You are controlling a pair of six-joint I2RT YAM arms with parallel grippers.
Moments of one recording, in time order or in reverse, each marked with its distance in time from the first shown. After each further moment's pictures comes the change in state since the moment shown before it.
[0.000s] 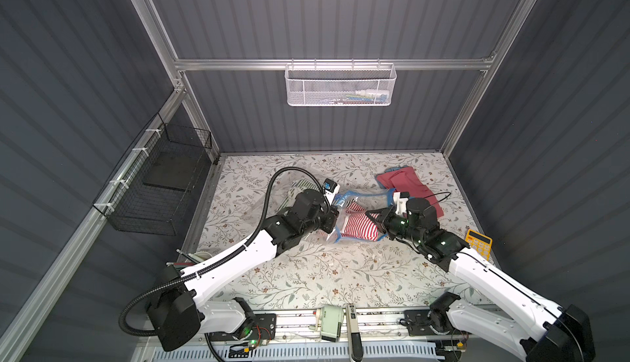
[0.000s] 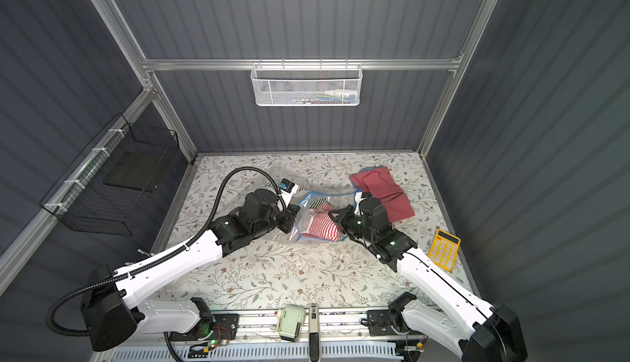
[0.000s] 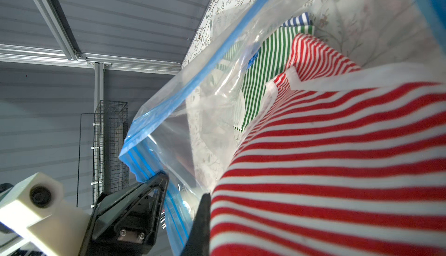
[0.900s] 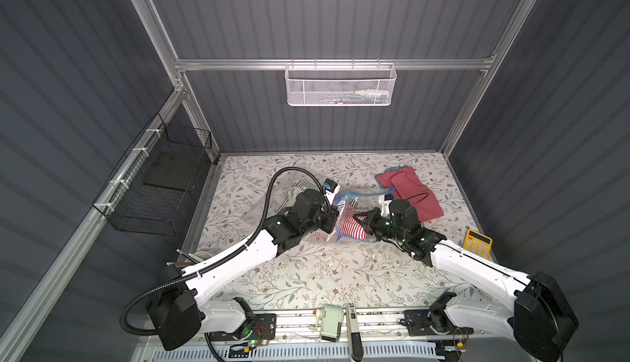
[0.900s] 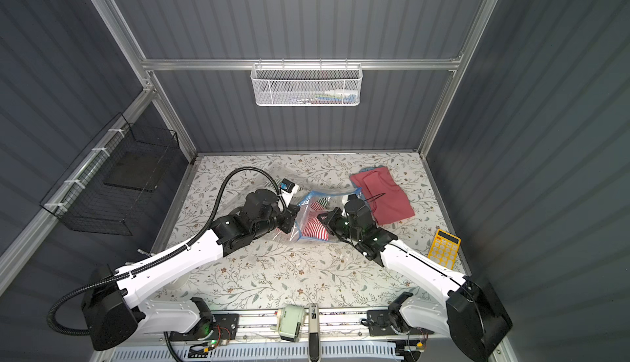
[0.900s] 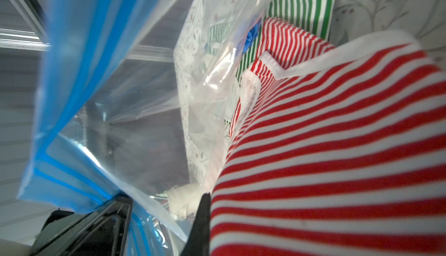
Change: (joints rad) left arm 0.000 0.007 0.000 0.000 -0.002 0.000; right arm 0.062 0.180 -0.050 0.202 0.000 0.014
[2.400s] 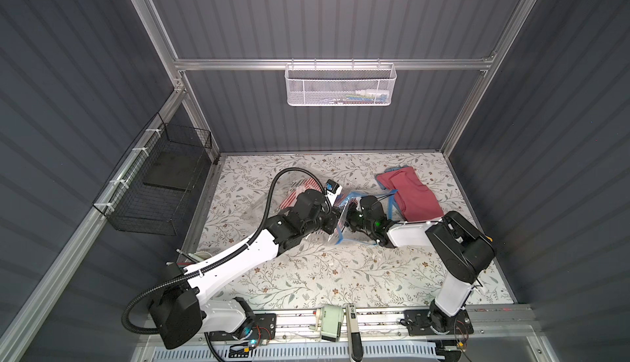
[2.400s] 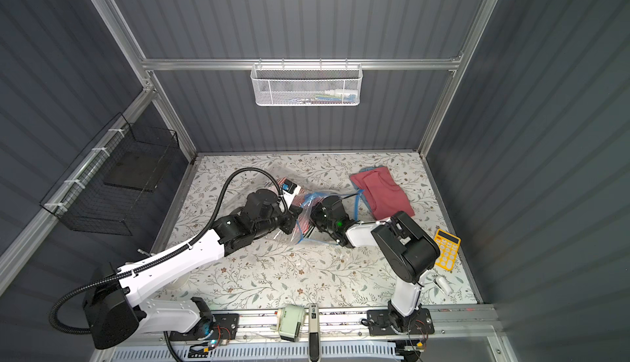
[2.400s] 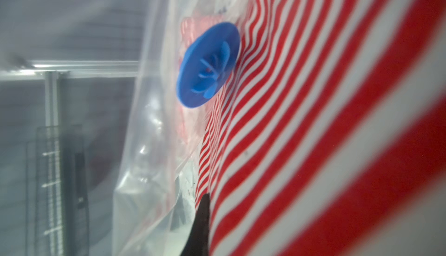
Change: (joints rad) left arm 0.000 0.010 -0.008 0.021 0.039 0.001; right arm 0.023 0.608 0.115 0.508 0.009 0.088
